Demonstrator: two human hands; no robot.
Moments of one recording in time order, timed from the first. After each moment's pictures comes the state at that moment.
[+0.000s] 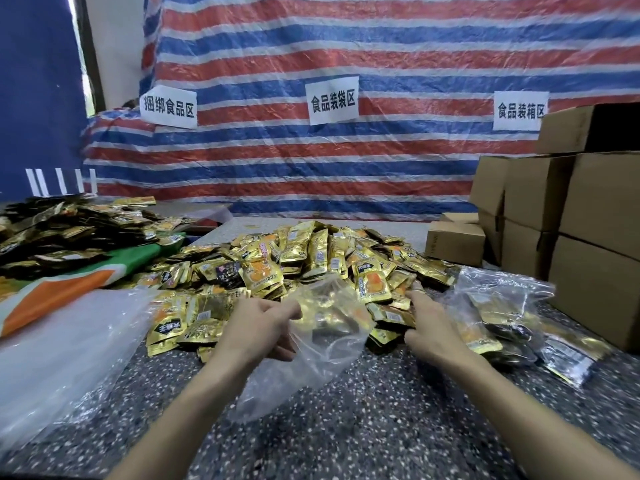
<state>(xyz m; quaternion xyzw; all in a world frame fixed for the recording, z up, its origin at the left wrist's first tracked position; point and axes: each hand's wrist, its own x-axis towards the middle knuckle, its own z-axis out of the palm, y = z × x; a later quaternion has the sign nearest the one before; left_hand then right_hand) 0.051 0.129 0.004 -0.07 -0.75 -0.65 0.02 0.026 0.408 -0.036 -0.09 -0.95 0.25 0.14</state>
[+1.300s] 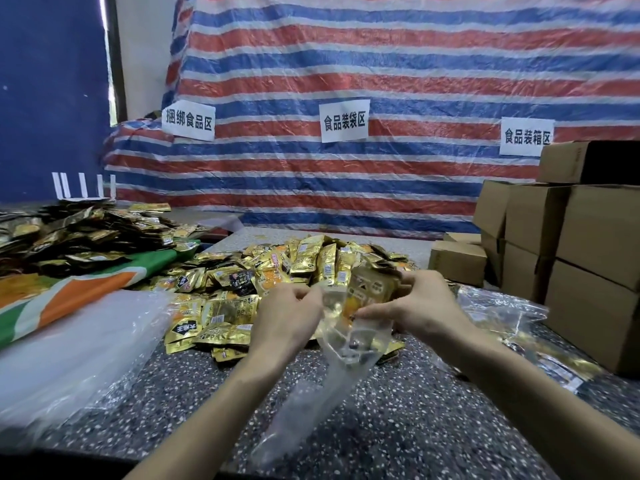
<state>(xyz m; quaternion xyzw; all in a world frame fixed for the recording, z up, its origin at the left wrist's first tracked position) 0.077 0.159 0.038 -0.09 -0.82 -0.55 0.15 0.113 0.337 0.072 0.03 -0.83 0.54 0.13</state>
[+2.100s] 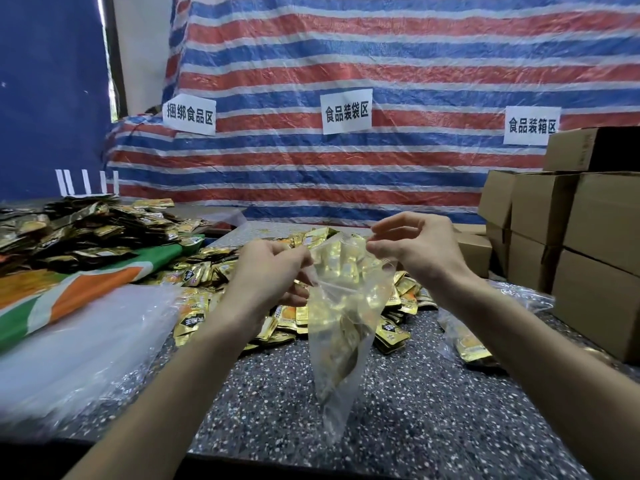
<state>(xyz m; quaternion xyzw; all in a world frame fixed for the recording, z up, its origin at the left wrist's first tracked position) 0.085 0.123 0.085 -0.09 -0.72 -0.68 0.09 0.086 0.333 0.107 0.10 -0.78 0.56 0.25</state>
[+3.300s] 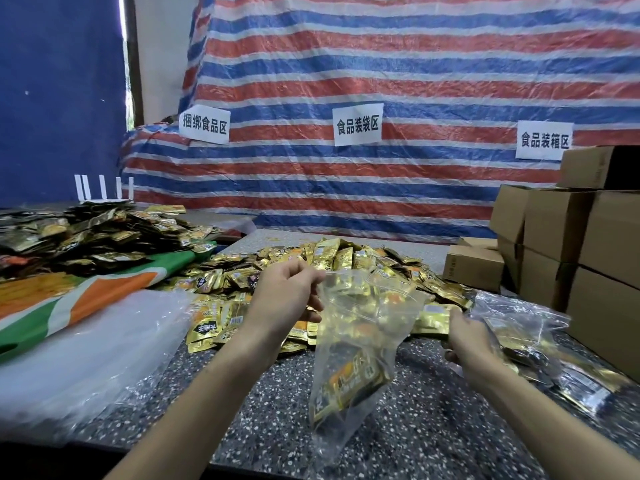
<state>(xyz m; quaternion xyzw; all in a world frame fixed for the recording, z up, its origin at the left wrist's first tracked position) 0.095 0.119 0.071 -0.13 -0.68 -0.71 0.10 0.037 0.406 -0.015 -0.24 -0.72 0.62 0.21</state>
